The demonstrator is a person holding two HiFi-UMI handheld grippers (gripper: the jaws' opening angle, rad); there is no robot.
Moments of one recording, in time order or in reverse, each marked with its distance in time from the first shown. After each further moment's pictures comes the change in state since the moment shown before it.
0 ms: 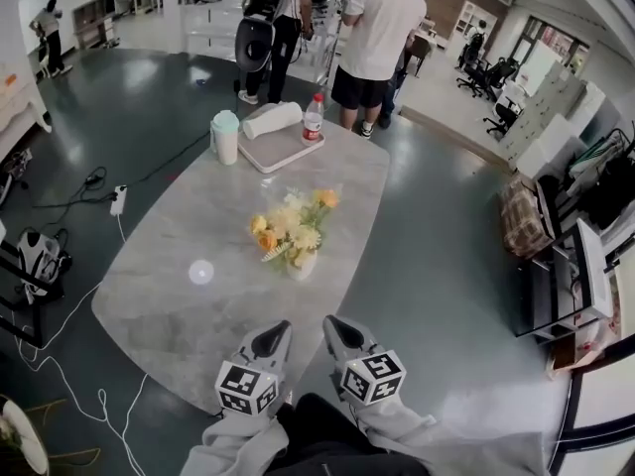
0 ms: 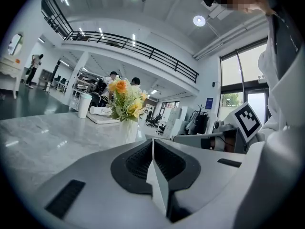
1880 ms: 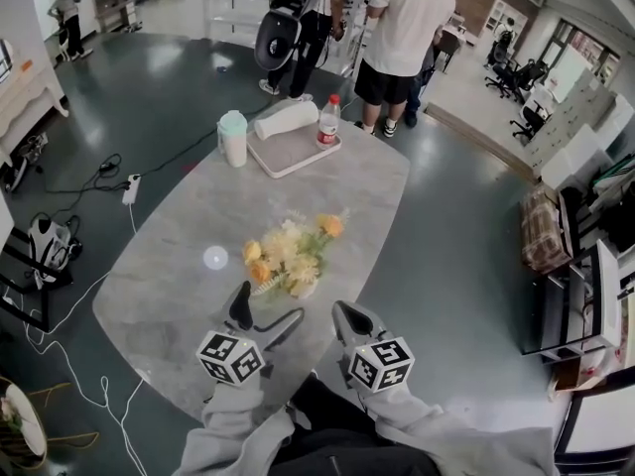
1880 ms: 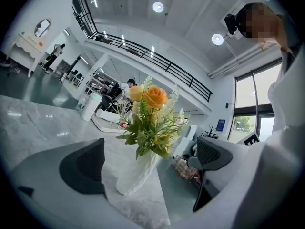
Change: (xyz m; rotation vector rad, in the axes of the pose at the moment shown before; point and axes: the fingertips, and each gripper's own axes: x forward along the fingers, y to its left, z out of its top) left arm 0.085 0.089 0.064 -0.216 -0.162 0.074; right arm 0.071 -0.076 0.050 -0.002 0.030 0.059
